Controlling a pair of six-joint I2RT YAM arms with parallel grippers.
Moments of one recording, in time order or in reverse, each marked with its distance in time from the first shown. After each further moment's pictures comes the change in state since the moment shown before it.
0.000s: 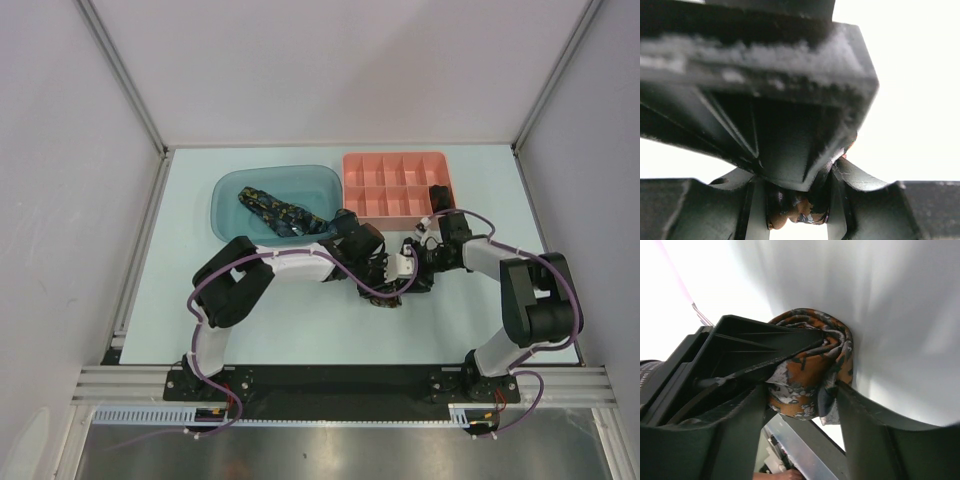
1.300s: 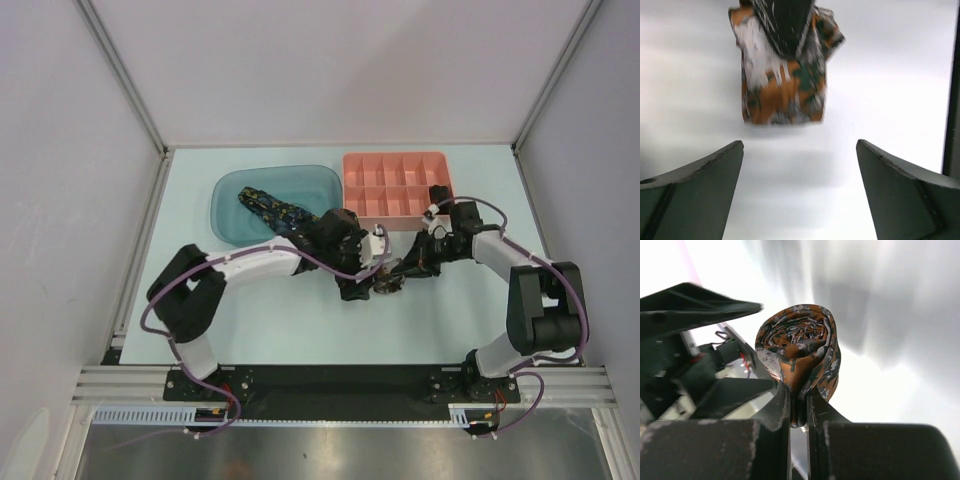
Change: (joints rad) left arm 0.097 -0.229 -0.126 -0.067 0.060 -0.088; right arm -0.061 -0.045 0.068 -0.122 -0.042 -0.061
